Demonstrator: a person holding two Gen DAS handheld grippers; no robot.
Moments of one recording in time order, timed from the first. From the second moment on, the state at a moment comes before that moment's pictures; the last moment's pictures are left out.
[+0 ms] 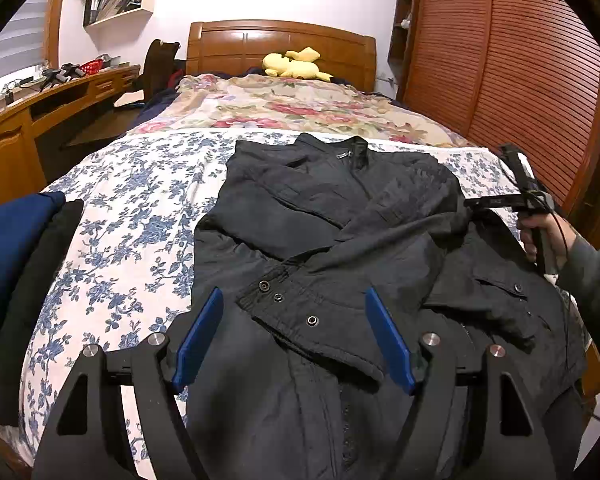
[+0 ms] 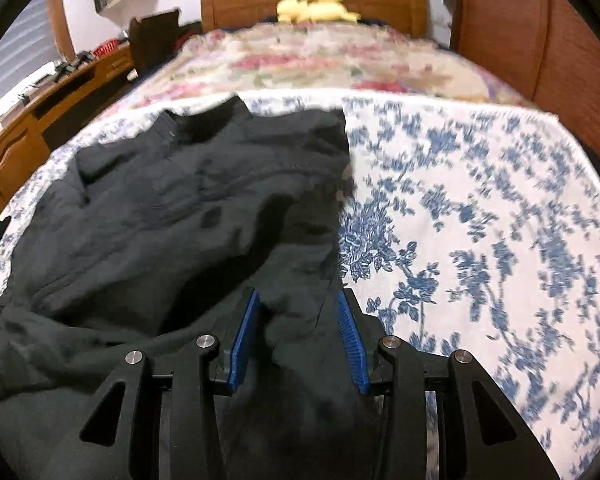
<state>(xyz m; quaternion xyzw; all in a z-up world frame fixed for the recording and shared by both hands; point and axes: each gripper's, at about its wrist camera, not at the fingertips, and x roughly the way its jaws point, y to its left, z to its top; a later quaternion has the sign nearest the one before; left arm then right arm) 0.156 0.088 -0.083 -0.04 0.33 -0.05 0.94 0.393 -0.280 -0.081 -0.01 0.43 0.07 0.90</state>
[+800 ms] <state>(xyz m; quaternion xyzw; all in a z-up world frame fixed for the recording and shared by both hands) 0.161 0.071 -0.091 -0.02 0.33 -0.08 0.94 0.396 -0.255 -0.055 -0.07 0.38 0.08 0.92</state>
